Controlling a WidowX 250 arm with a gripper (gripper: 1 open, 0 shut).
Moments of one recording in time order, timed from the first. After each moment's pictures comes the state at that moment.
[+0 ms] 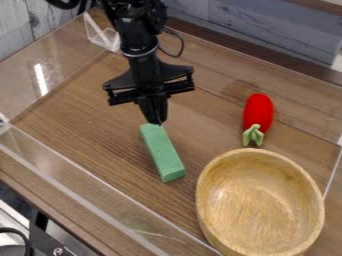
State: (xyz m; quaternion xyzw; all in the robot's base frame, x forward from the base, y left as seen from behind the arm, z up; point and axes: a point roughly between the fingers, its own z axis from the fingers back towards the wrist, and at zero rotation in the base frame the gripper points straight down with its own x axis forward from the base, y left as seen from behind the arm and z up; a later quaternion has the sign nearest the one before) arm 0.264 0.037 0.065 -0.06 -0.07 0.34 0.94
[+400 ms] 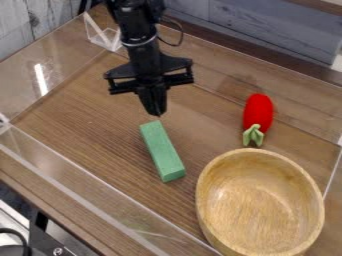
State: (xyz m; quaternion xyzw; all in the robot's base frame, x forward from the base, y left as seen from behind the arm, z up) arm 0.272 0.060 0.069 -0.07 -0.07 0.32 0.94
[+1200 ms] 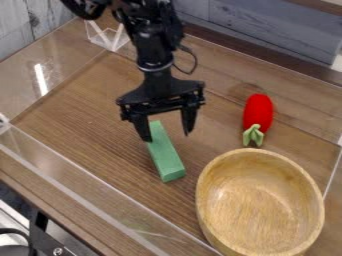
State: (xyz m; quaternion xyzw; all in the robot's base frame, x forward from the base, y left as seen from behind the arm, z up) arm 0.264 0.013 0.047 -0.05 -0.04 0.36 0.93
